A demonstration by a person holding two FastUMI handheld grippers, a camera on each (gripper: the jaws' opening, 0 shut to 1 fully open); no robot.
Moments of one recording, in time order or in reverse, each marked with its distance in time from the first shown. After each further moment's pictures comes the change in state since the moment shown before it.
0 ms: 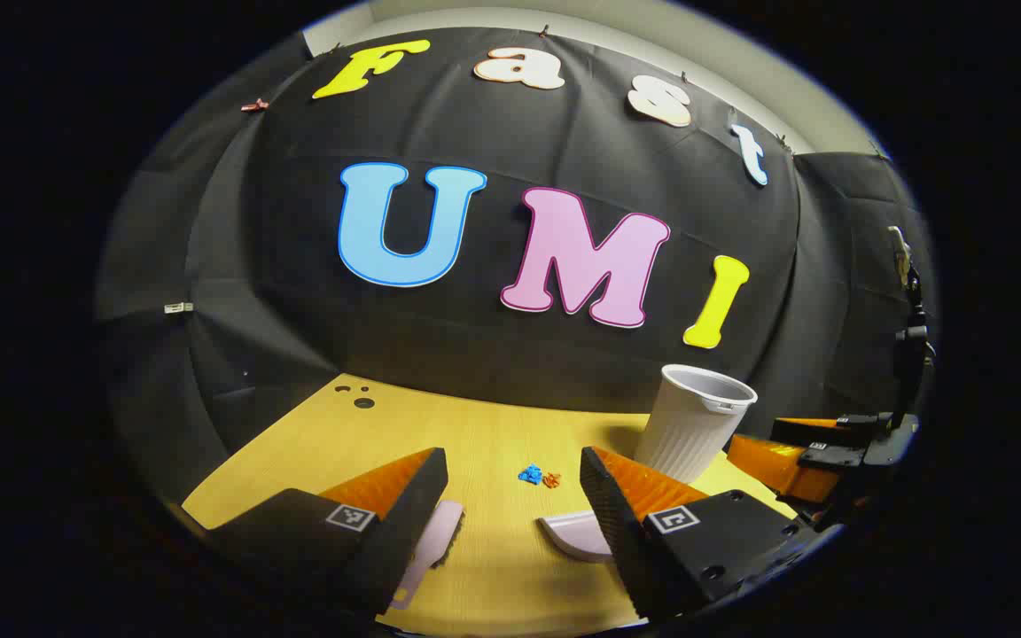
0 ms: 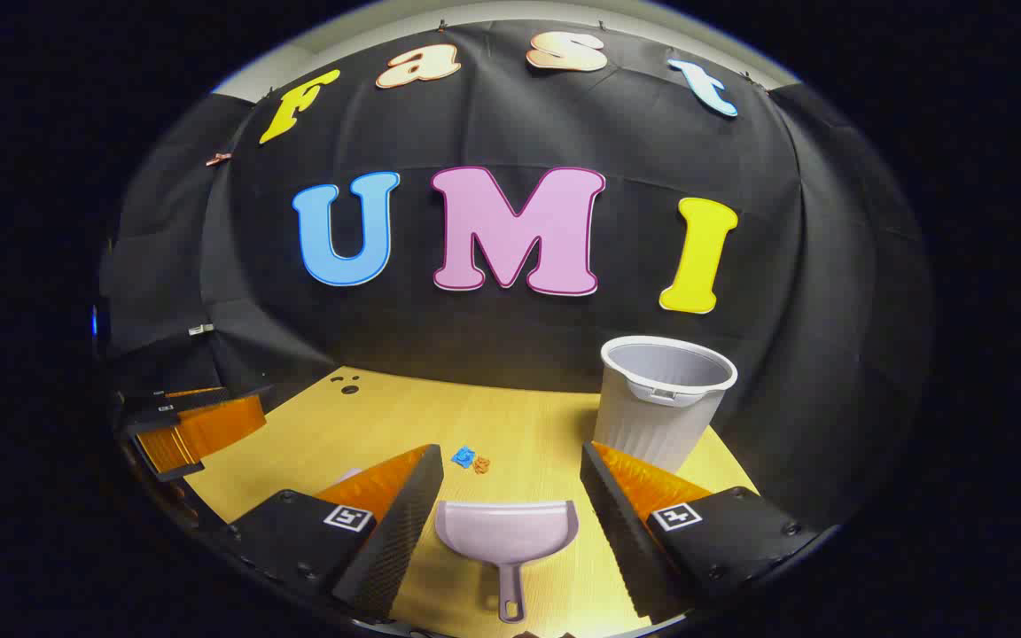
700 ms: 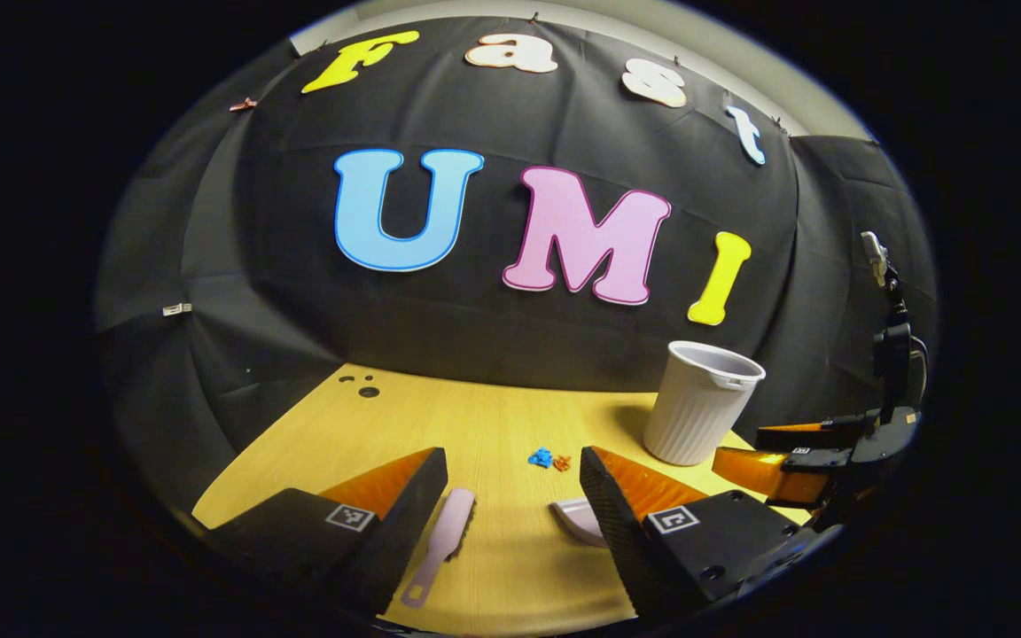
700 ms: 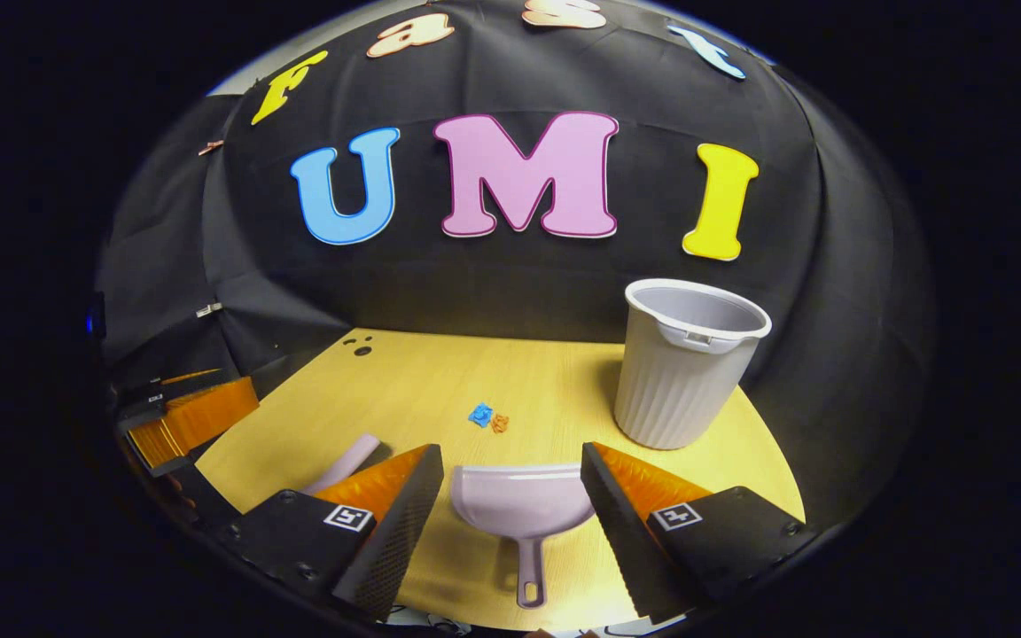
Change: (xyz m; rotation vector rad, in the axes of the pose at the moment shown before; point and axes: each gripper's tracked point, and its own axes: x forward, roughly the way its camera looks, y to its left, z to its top) left arm 0.000 0.020 -0.023 0.044 0.076 0.045; right arm 0.017 0.011 -0.055 0.039 0.188 0.043
